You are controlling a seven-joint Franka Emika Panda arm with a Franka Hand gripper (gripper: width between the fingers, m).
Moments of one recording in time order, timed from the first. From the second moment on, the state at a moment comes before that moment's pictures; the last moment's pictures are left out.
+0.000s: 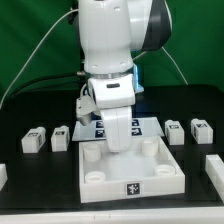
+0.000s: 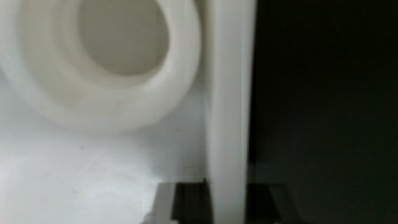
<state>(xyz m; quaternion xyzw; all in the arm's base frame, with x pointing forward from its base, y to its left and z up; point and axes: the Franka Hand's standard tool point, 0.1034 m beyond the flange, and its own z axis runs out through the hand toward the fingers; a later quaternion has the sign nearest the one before) 0.419 -0.010 0.009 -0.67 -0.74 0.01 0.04</state>
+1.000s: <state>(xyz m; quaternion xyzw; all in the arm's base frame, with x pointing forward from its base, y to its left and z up) 0.447 0.022 0.010 -0.71 -0.70 0.00 0.03</state>
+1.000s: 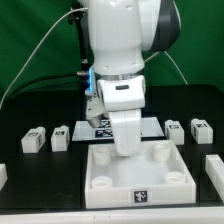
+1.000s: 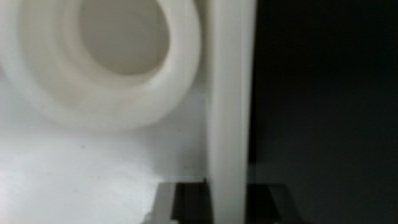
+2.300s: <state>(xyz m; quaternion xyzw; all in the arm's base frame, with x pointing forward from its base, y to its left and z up) 0.490 0.056 0.008 -0.72 -0.69 -0.03 0.03</state>
